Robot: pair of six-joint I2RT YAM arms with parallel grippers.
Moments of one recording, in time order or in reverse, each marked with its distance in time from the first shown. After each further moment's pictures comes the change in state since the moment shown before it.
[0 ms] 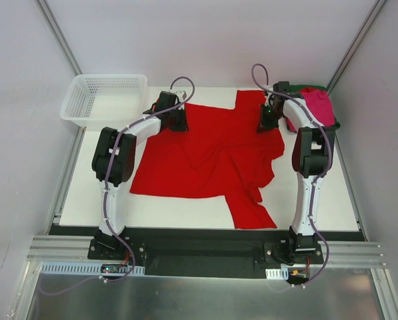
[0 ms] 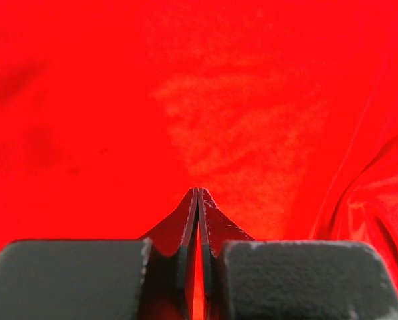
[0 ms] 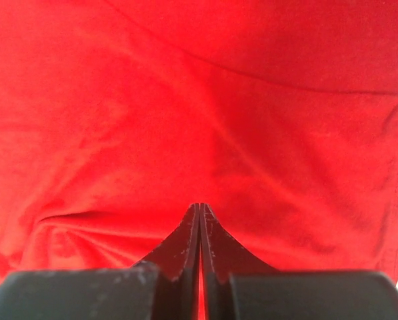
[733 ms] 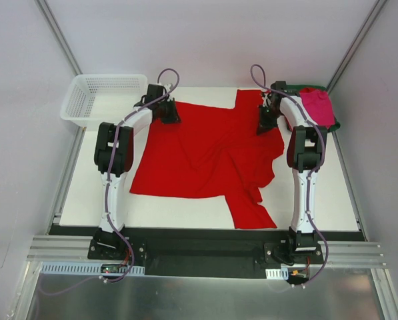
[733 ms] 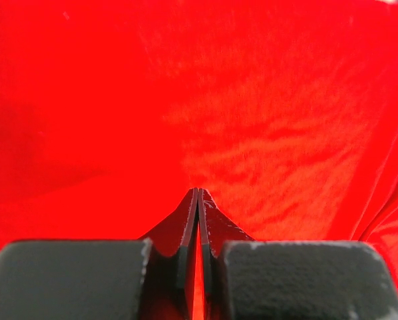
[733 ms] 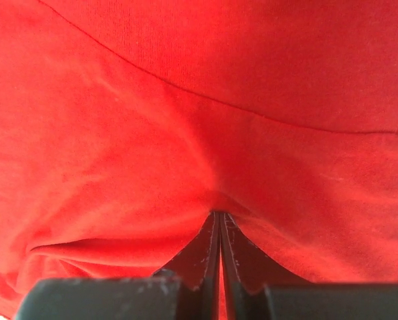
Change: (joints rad) left arm 0.125 0.169 0.211 -0.054 0.110 -0.050; right arm -0.003 0.182 0.236 -0.152 0.029 -0.061
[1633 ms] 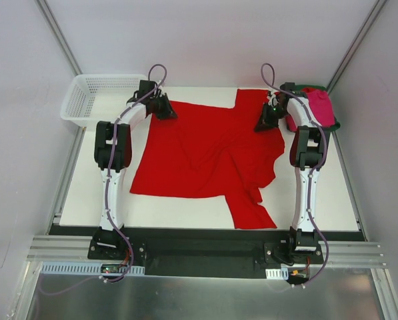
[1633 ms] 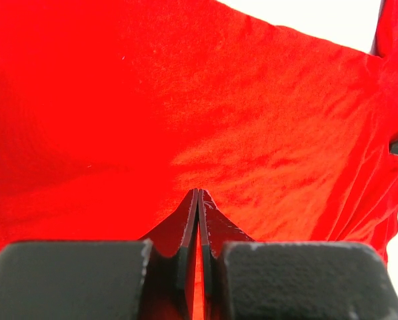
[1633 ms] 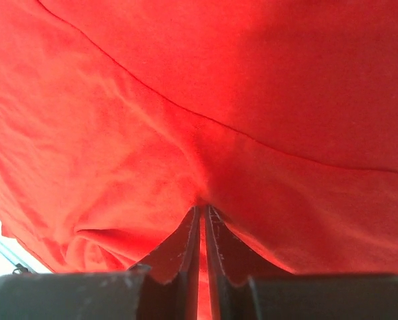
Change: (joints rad) left arm 0.078 0.110 0.174 -0.068 0.115 -0.119; right arm -0.078 0.104 0.111 -0.007 -0.291 0.067
